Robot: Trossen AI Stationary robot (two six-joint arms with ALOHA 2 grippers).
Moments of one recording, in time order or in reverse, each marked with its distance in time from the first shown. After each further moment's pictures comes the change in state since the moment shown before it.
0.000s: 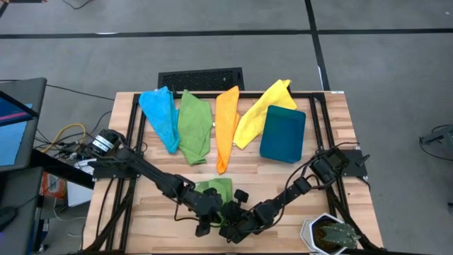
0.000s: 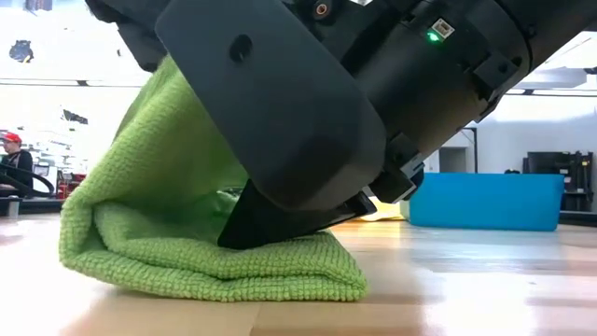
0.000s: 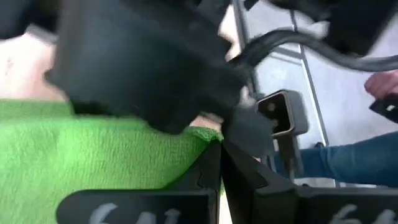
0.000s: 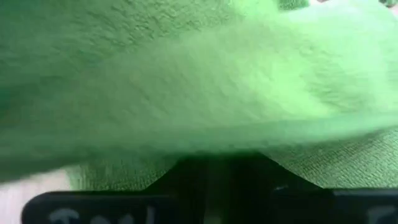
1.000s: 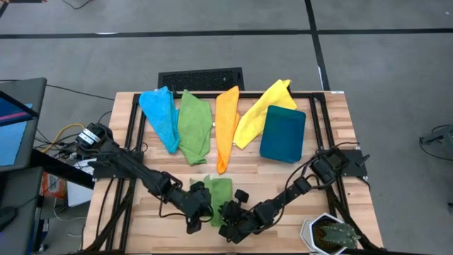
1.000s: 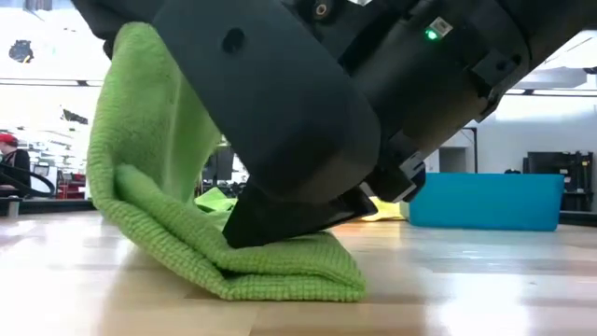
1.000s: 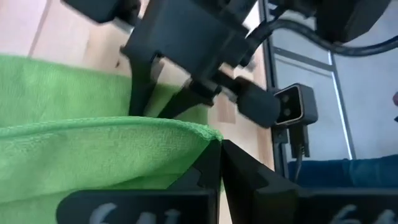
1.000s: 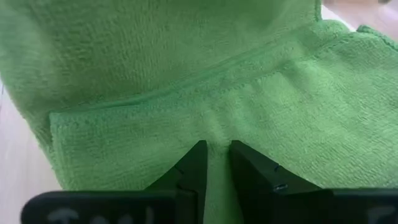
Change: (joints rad) left arm -0.051 -0.167 -0.063 -0.159 -0.170 -0.081; right arm -0.004 -0.003 0.002 0.000 0.007 0.030
